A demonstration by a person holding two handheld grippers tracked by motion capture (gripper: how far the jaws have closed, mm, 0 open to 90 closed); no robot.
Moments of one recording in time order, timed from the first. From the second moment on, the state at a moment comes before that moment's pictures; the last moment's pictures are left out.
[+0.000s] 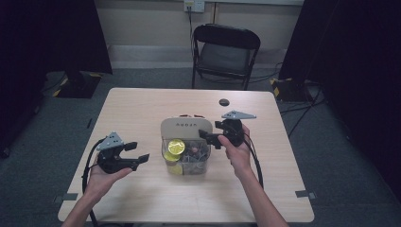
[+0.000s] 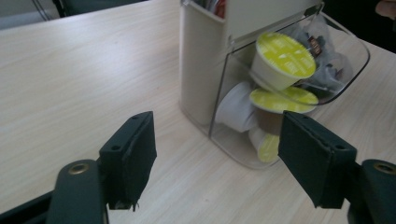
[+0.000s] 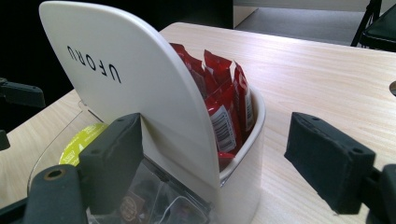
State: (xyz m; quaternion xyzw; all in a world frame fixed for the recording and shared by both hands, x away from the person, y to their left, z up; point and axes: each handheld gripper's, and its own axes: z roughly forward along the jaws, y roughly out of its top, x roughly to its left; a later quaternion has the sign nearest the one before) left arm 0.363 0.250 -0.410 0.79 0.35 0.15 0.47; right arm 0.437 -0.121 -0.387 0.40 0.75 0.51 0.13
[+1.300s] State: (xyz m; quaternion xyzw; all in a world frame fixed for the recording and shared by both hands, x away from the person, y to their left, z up) left arm 0.392 0.176 -0.406 0.82 0.28 0.10 0.49; right arm 0.439 -0.125 -0.388 0.41 0.75 0.51 0.13
